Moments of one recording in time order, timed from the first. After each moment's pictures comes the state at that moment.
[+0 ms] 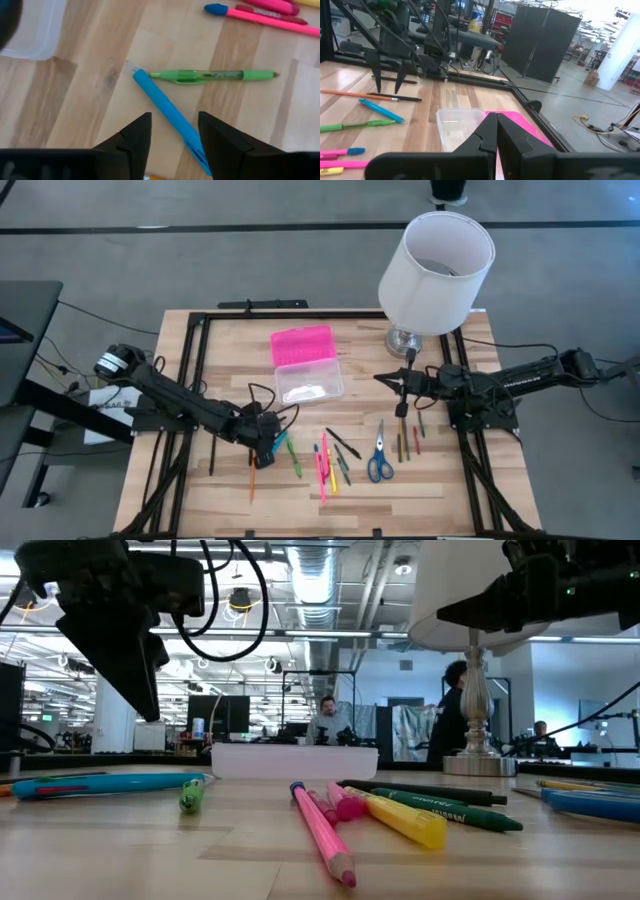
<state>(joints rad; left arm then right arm) -0.41 1.46 0.85 -0.52 -0.22 -0.73 0.06 0.84 0.24 0.55 0.26 -0.30</state>
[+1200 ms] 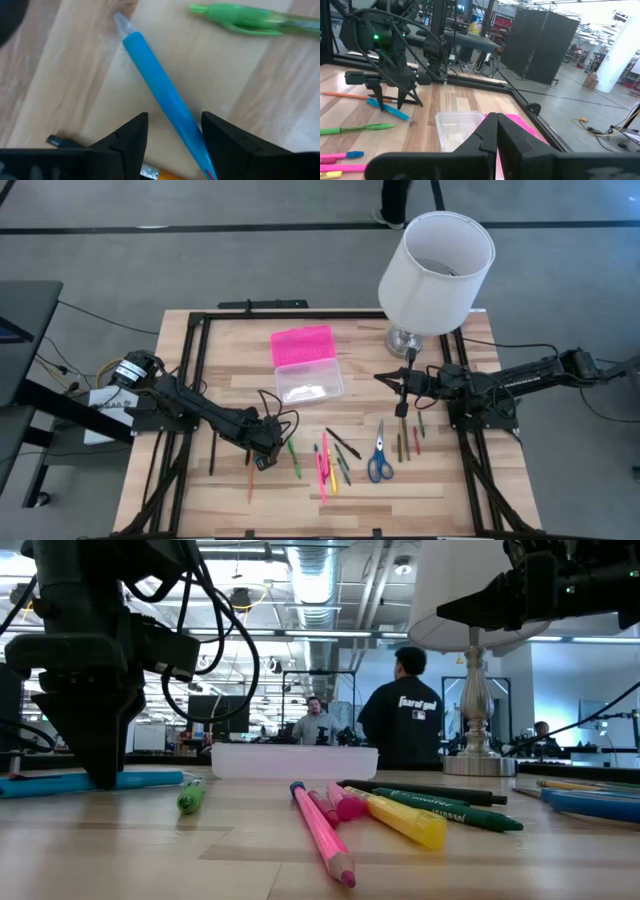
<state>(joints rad) -0.40 1.64 0.85 -0.59 -0.14 -0.85 0.06 0.84 0.24 0.56 0.26 -0.30</state>
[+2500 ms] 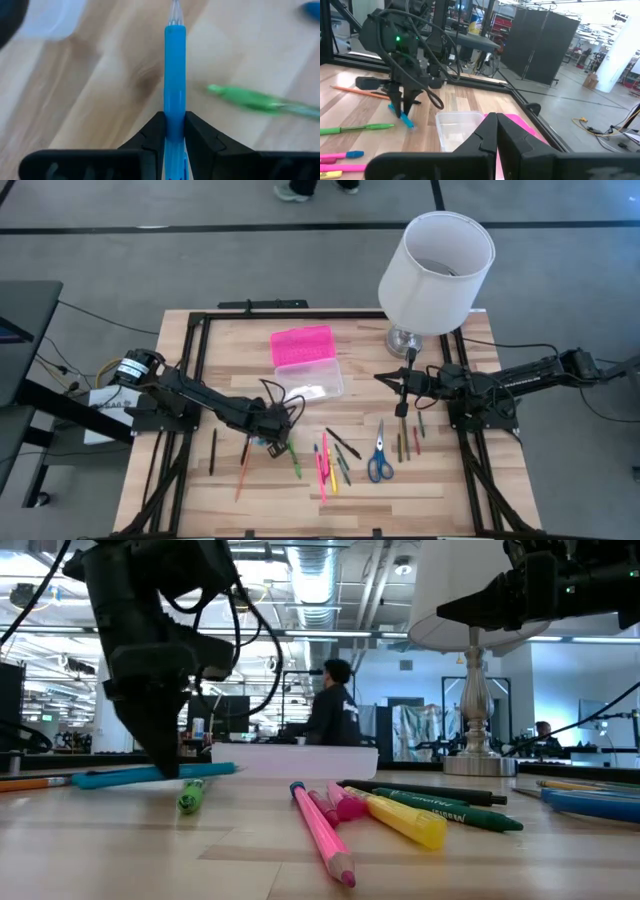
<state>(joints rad) -0.28 1.64 0.85 -0.45 -0.16 -0.80 0.06 0.84 0.24 0.56 0.26 -0.30</state>
